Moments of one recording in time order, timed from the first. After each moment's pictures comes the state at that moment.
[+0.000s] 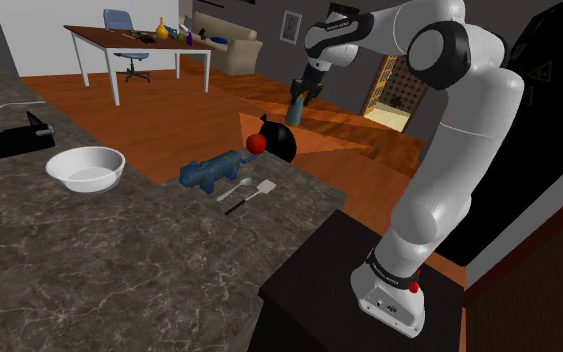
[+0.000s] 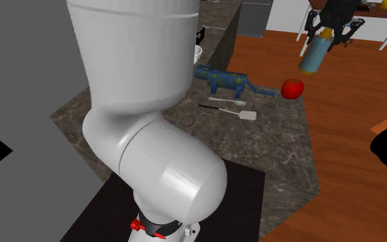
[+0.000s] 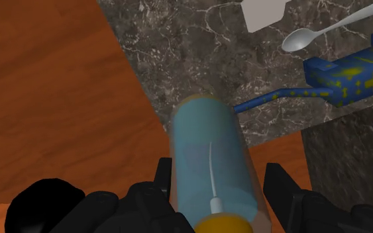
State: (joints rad) arm -0.26 0.17 -0.26 -1.79 0.15 2.17 -0.20
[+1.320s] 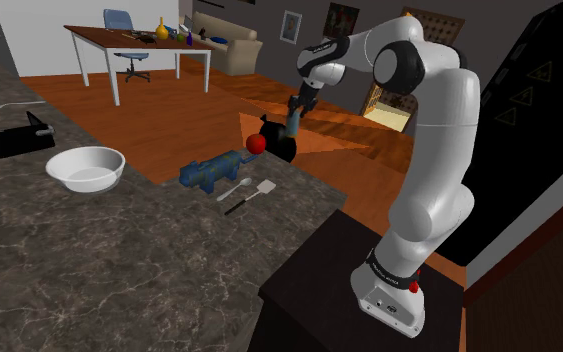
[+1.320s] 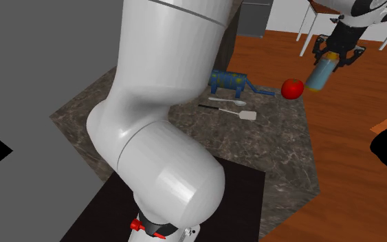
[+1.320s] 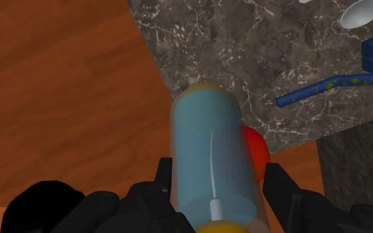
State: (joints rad) arm -0.34 0.42 -0.25 -1.64 0.26 2.25 -0.32
